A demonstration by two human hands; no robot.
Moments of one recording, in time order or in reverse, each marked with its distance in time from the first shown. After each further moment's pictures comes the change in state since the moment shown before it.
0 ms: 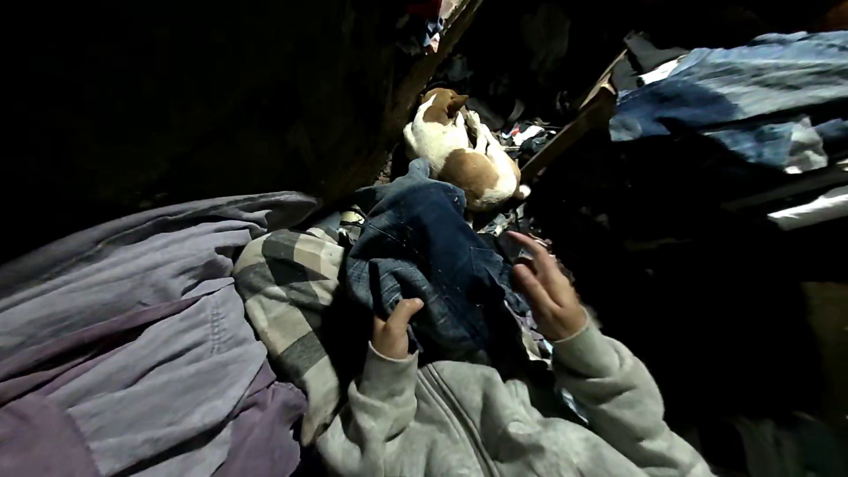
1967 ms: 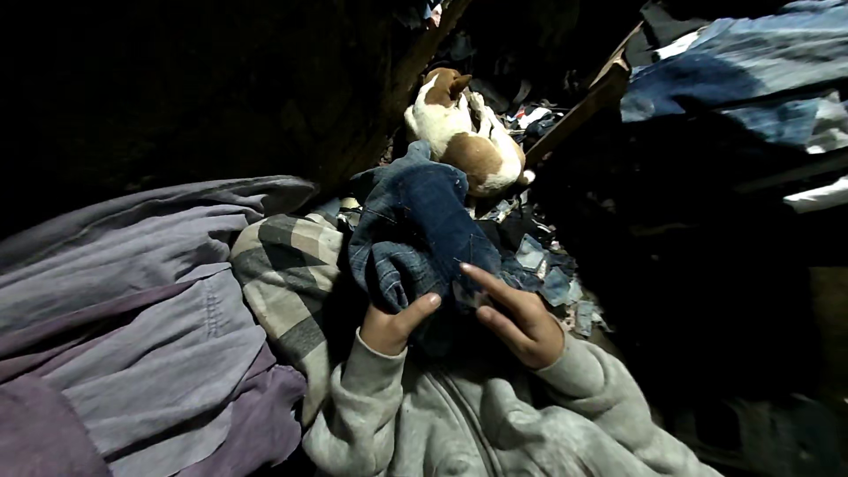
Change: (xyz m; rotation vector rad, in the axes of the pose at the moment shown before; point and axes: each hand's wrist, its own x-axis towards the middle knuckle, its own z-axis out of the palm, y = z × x) left_hand -0.001 0.008 -0.020 0.145 -0.310 0.151; right_hand -0.024 -0.016 0.024 0.098 -0.219 -0.272
